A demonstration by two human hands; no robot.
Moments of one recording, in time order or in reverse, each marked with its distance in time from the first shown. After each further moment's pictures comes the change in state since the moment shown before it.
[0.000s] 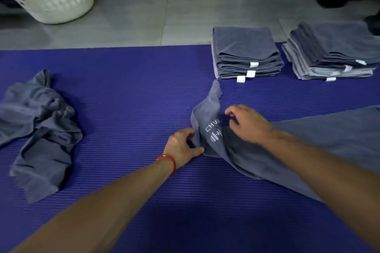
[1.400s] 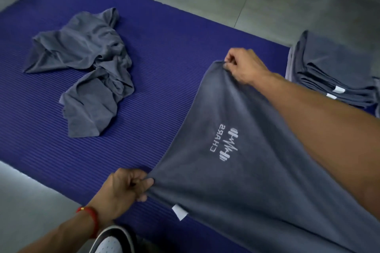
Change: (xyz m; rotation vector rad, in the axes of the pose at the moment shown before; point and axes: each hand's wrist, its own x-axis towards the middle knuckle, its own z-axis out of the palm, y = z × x) left_hand -0.183 -0.155 -0.091 -0.261 0.044 -0.405; right_hand 0.184 -0.194 0.005 -0.066 0.045 -0.306
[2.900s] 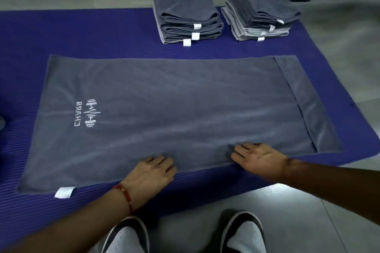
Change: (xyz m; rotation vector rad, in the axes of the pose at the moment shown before) left_hand 0.014 0.076 0.165 1.108 -0.171 1.472; right_hand -0.496 0.122 0.034 -0.572 -0.307 -0.118
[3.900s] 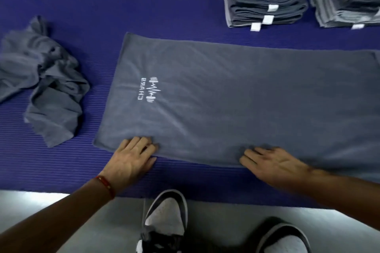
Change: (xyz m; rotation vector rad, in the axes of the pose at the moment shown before) left_hand -0.147 -0.054 0.004 0.081 -0.005 -0.499; right_hand 0.081 -0.050 -0.003 0.111 0.210 -0.260
